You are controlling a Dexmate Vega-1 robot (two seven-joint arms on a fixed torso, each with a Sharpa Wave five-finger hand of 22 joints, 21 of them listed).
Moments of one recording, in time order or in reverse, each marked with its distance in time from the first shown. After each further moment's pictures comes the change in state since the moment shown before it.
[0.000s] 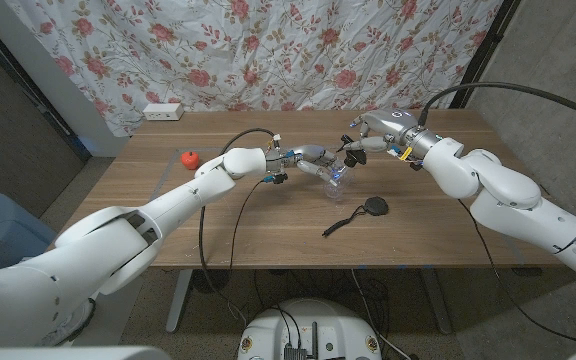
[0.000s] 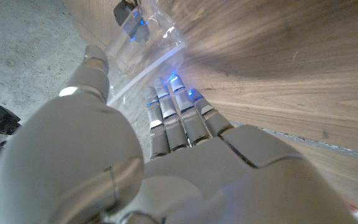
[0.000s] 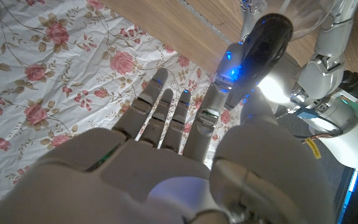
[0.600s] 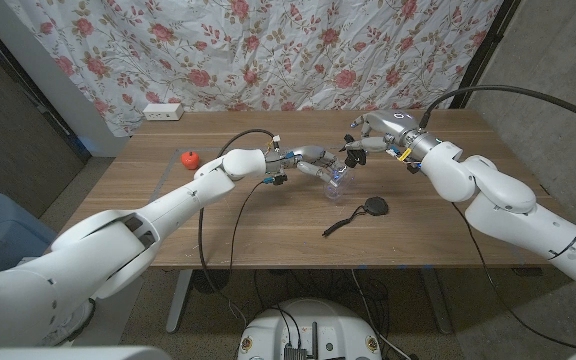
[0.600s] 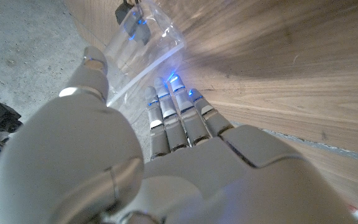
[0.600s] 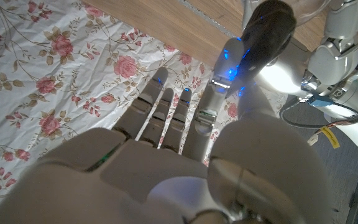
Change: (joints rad) left arm 0.017 0.015 -0.005 -0.035 0.001 0.016 0.007; left_hand 0.000 0.000 0.000 0.000 -0.001 0.000 0.000 0.000 0.000 0.000 0.000 0.003 0.000 0.004 -0.004 0.000 0.000 0.000 0.000 0.000 0.000; right arm -0.016 0.025 -0.005 -0.007 0.054 -0.051 -0.045; right_hand 0.063 -0.018 0.054 -0.004 0.032 0.037 0.045 0.097 0.030 0.029 0.008 -0.019 0.000 0.025 0.000 -0.016 -0.016 0.007 0.007 0.000 0.000
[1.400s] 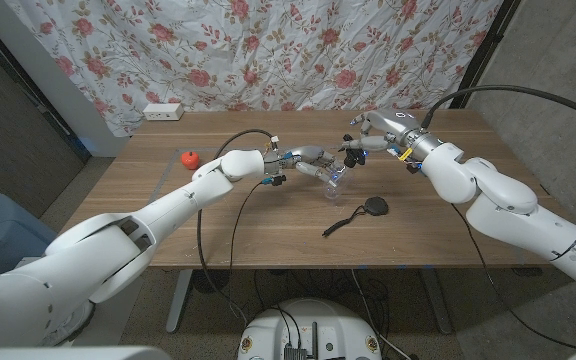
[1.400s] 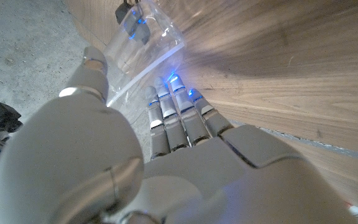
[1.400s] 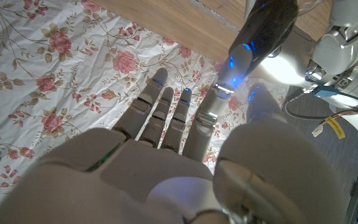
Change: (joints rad) left arm 0.016 0.017 -0.010 -0.034 0.001 0.014 0.009; left_hand 0.000 0.000 0.003 -0.003 0.001 0.000 0.000 0.000 0.000 0.000 0.000 -0.002 -0.002 0.000 0.000 0.000 0.000 0.000 0.000 0.000 0.000; right arm -0.004 -0.019 0.005 -0.001 0.033 0.013 -0.049; right_hand -0.168 -0.067 -0.038 0.082 -0.006 -0.067 -0.021 0.118 0.072 0.002 0.000 -0.025 0.003 0.011 0.000 -0.015 0.017 -0.017 0.031 -0.008 0.005
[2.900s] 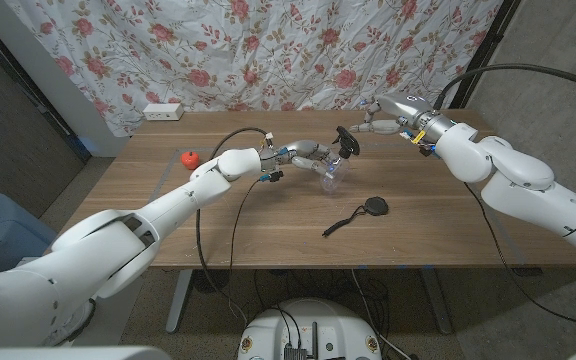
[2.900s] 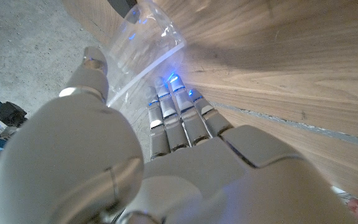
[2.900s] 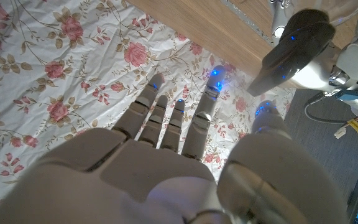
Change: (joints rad) left arm -0.011 -0.026 -0.022 0.087 -0.013 -0.055 0.045; left_hand 0.000 0.000 0.000 0.000 0.000 0.000 0.000 0.000 0.000 0.004 0.004 -0.004 -0.003 0.000 0.000 0.000 0.005 0.000 0.000 0.000 0.000; right arm 0.080 -0.039 0.027 0.085 0.039 0.087 0.025; right_hand -0.159 0.020 -0.022 -0.001 -0.089 -0.486 -0.017 -0.252 -0.116 -0.204 0.078 -0.019 0.015 -0.142 0.063 -0.056 0.033 -0.114 0.056 -0.008 0.000
